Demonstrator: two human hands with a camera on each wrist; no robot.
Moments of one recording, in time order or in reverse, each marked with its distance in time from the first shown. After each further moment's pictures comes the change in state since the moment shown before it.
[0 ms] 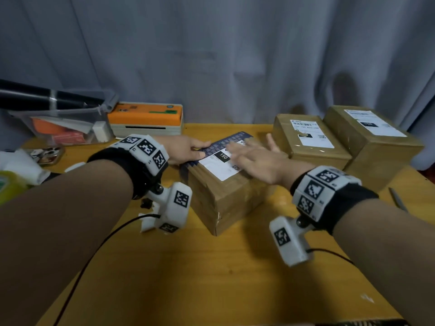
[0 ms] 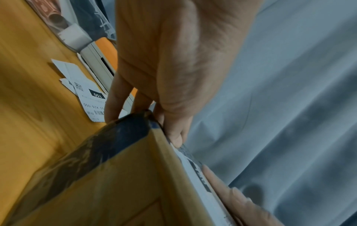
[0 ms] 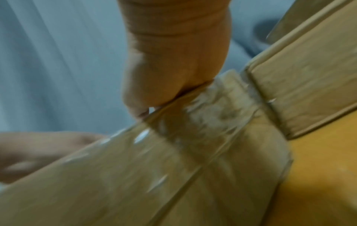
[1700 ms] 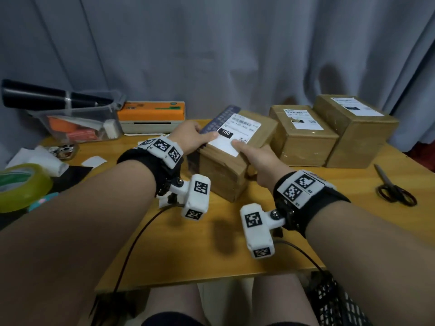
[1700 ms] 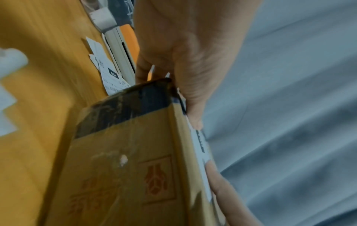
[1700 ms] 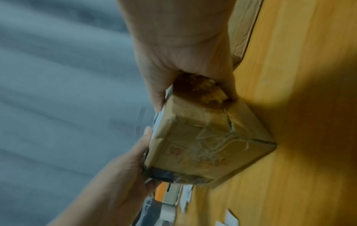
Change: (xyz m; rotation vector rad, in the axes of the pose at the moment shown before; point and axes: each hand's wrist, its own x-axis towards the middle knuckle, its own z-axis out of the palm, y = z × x) left_hand -0.022 -0.002 0.024 -0.322 0.432 0.020; right_hand -0.019 -0.047 0.043 1.617 0.411 0.460
